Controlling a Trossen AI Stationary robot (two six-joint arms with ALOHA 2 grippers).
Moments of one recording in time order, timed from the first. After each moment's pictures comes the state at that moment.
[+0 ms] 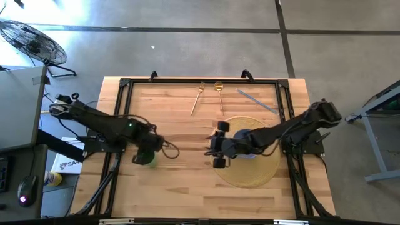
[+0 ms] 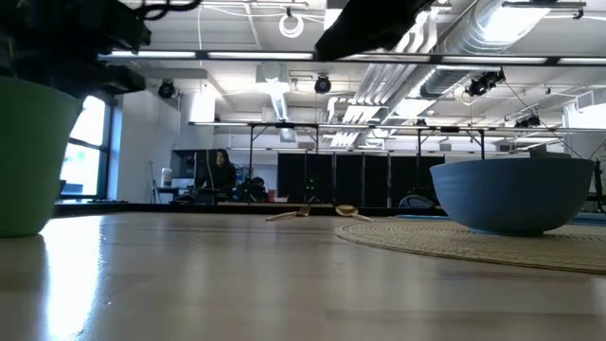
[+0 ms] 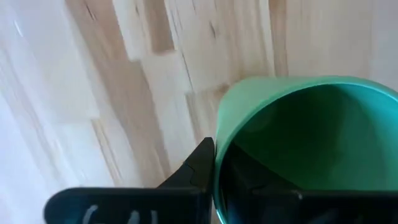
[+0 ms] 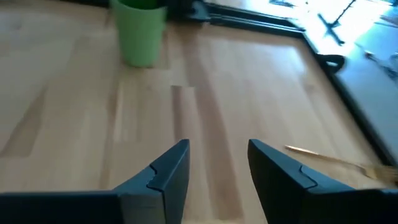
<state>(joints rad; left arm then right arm) -0.29 1.23 0.92 -1.09 -0.04 -0.07 0.31 1.57 1.12 -0.17 0.48 0.09</state>
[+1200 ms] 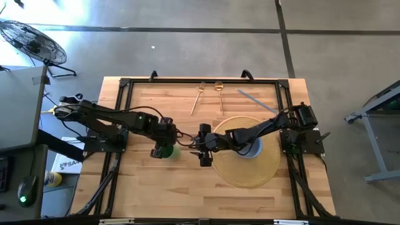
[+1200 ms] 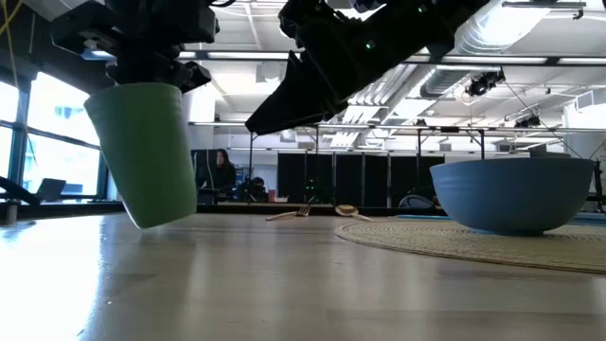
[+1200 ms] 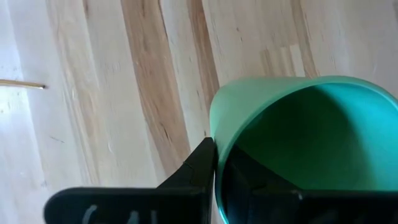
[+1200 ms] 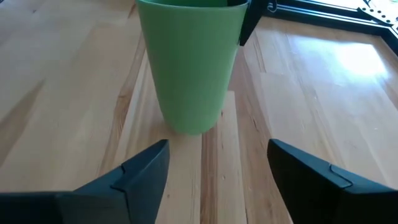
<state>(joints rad) -0.14 1.33 1.00 -0.81 -0.07 0.10 0.17 1.86 1.12 0.20 0.20 -0.03</state>
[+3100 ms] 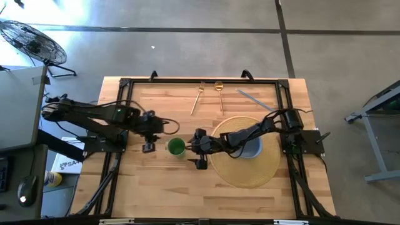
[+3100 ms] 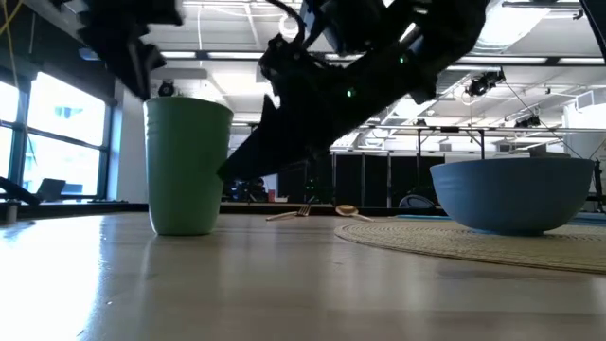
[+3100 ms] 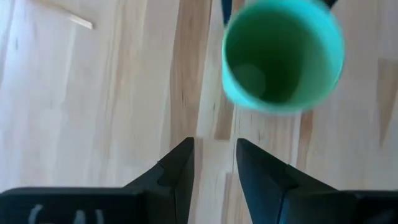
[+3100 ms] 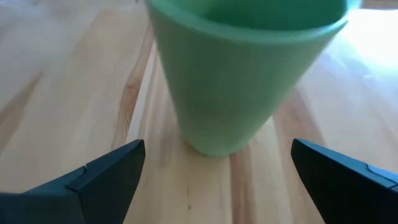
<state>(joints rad) -0.12 1.09 0.97 -0.97 -0.11 -0.22 0.16 2.03 1.13 0.36 0.11 0.04</state>
